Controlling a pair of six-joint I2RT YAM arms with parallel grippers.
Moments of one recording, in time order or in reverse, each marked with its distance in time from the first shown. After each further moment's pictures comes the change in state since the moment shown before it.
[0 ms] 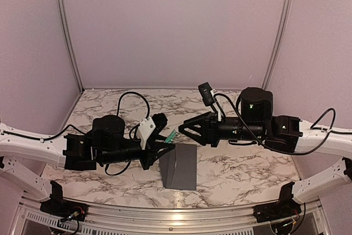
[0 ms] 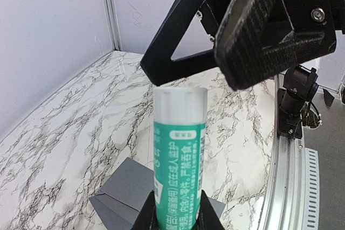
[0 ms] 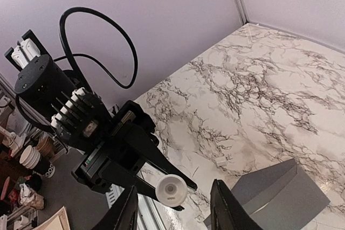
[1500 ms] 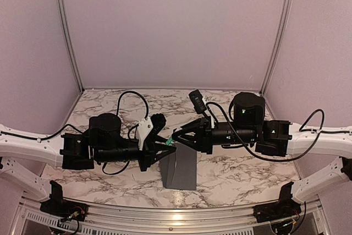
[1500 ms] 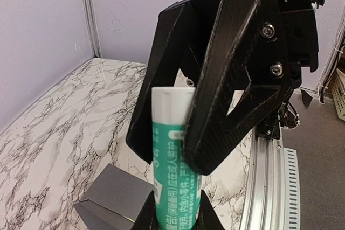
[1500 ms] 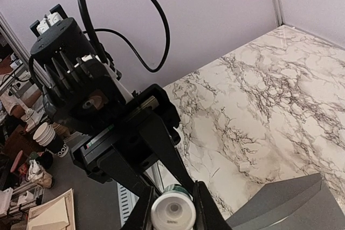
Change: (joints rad) left arm 0.005 -0.027 -0.003 0.005 0.113 -0.012; right arm 0.000 0.069 -0.049 0.144 -0.145 -0.056
